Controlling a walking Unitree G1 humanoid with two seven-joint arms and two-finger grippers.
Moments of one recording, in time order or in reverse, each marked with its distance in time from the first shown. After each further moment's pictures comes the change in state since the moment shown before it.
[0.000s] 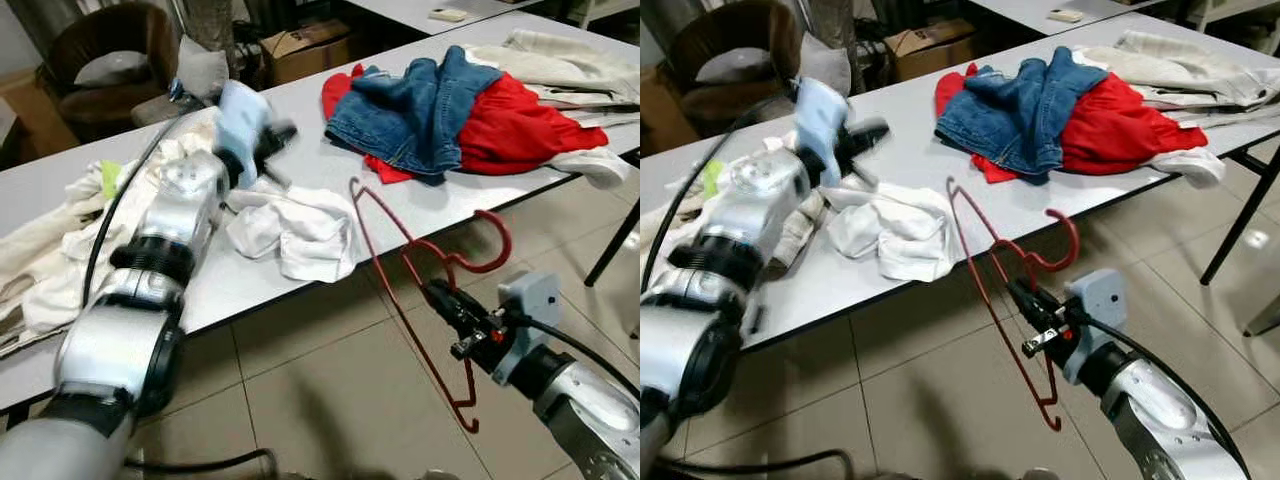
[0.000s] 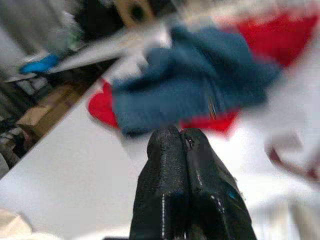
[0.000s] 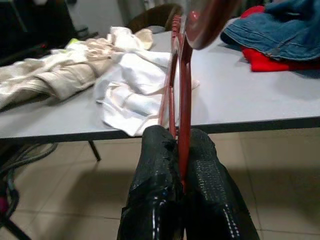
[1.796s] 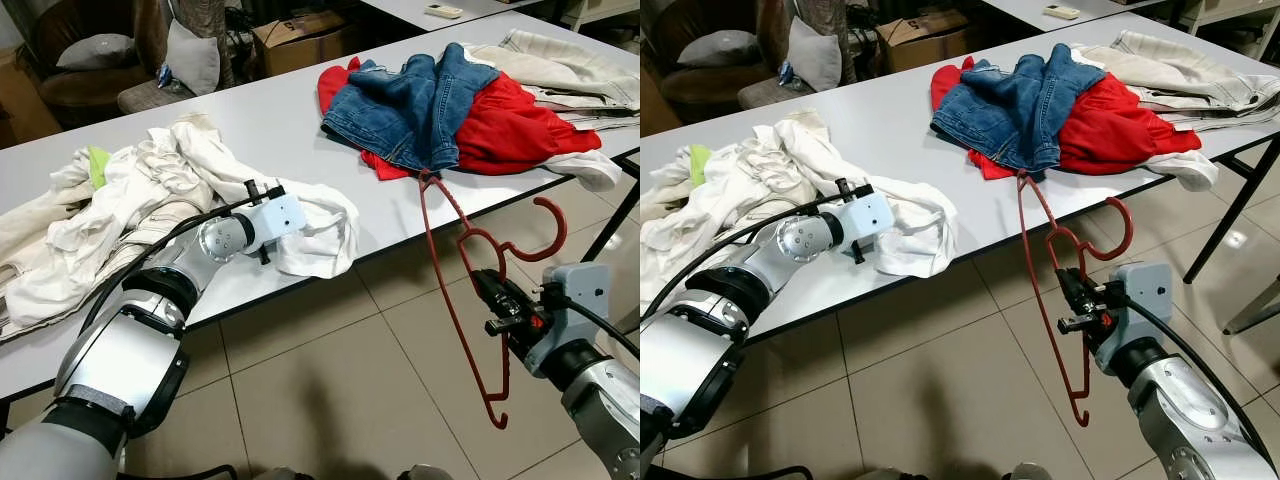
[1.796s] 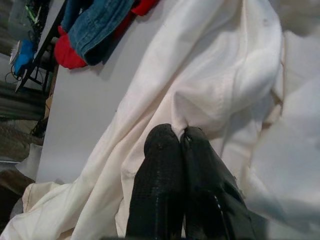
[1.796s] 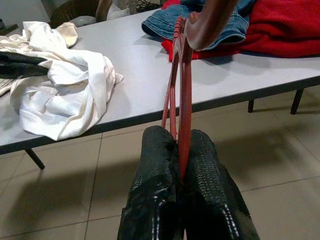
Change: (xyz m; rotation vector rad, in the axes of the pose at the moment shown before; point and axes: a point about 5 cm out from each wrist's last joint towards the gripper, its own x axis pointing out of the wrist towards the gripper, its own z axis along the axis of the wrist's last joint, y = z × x) left arm -0.001 -0.031 -0.060 0.505 0.298 -0.045; right arm -0.015 -0.023 0.011 0.035 0.010 -0.244
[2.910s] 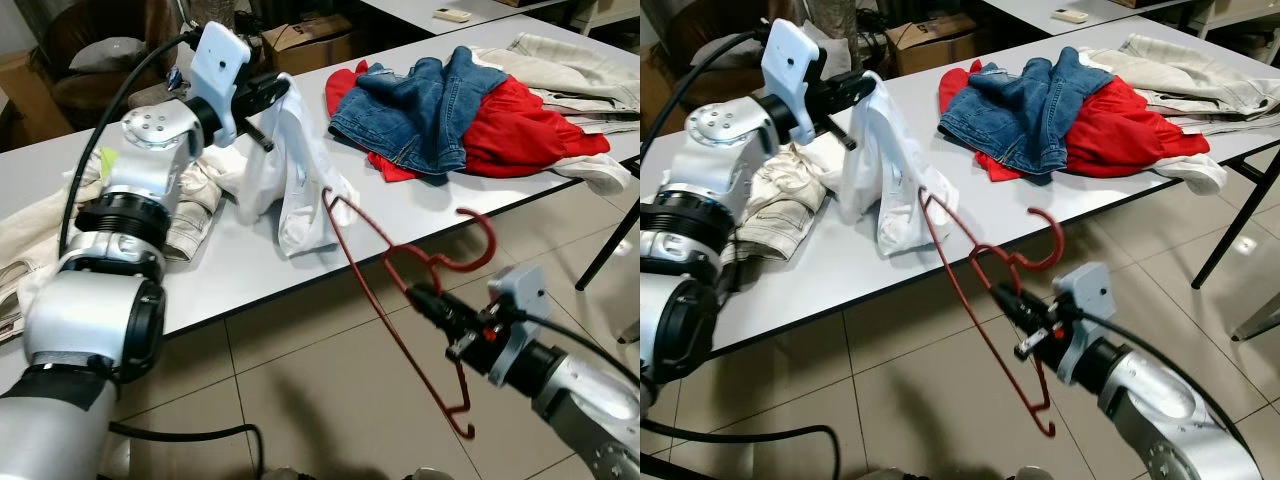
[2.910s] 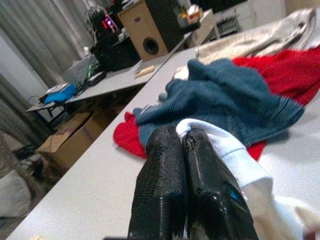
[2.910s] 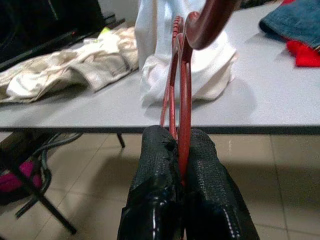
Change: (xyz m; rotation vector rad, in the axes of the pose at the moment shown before) left arm -0.044 0.122 0.054 -0.462 -0.410 0.147; right arm 0.009 0.035 0.000 -0.001 0.016 0.375
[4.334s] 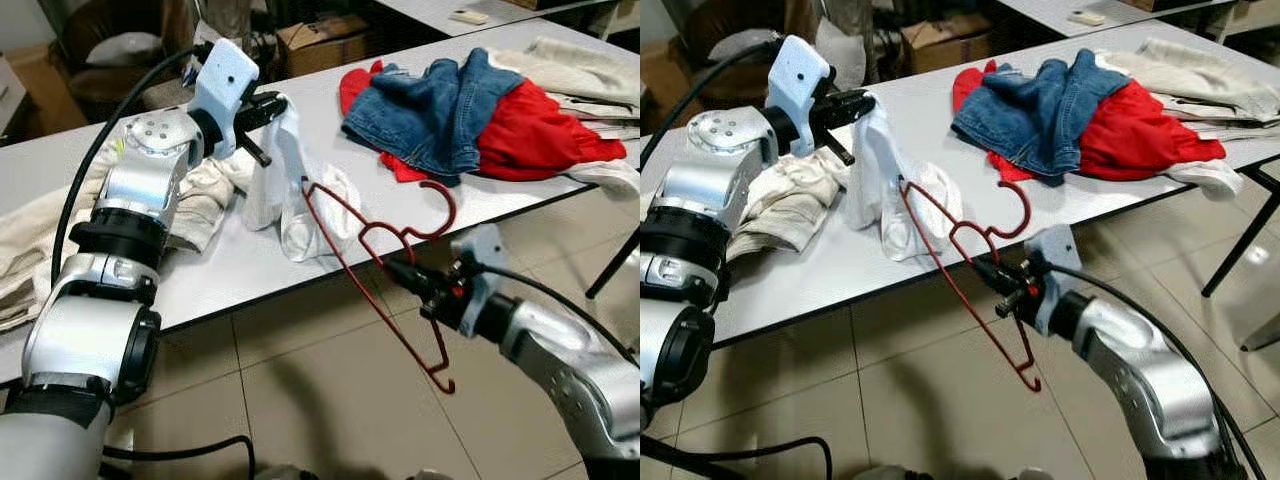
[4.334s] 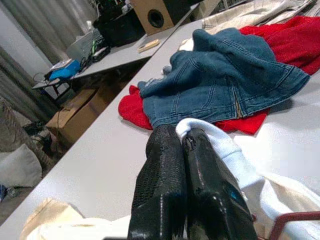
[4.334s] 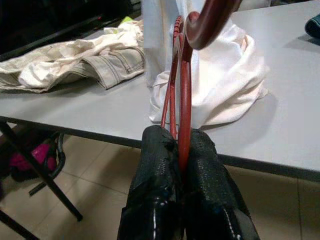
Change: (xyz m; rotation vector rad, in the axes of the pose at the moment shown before) left arm -0.003 -0.012 -0.002 0.004 0.088 -0.016; right arm 0.051 -0.021 0.007 -0.041 0.053 0.102
